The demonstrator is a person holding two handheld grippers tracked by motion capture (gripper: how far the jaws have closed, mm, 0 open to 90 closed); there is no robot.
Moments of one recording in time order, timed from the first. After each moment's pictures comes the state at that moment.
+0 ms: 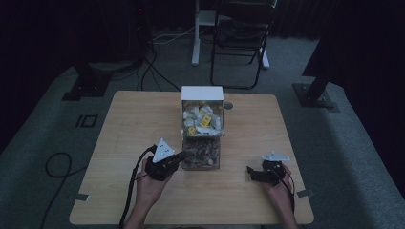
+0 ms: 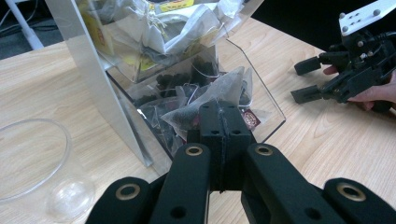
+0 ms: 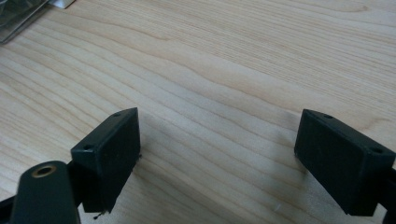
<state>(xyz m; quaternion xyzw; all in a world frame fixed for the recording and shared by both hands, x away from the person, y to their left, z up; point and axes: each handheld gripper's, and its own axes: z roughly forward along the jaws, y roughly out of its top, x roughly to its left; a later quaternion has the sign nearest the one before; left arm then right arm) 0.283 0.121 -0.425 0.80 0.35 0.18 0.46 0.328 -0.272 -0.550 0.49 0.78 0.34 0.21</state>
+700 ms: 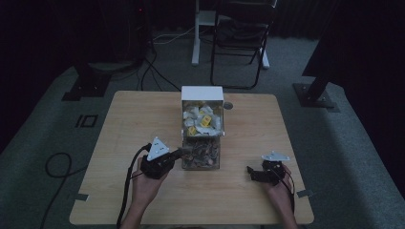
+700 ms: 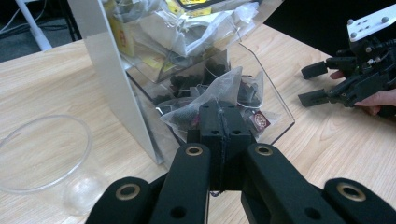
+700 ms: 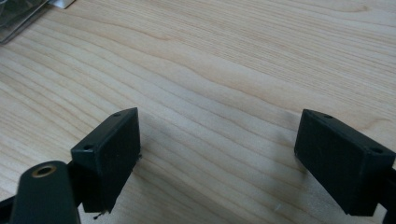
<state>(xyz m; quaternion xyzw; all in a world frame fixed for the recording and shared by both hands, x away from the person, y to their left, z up) 0.285 0.134 -0.421 0.79 0.36 0.19 0.46 0.328 -0.272 -0.550 0.49 0.78 0.34 0.21</state>
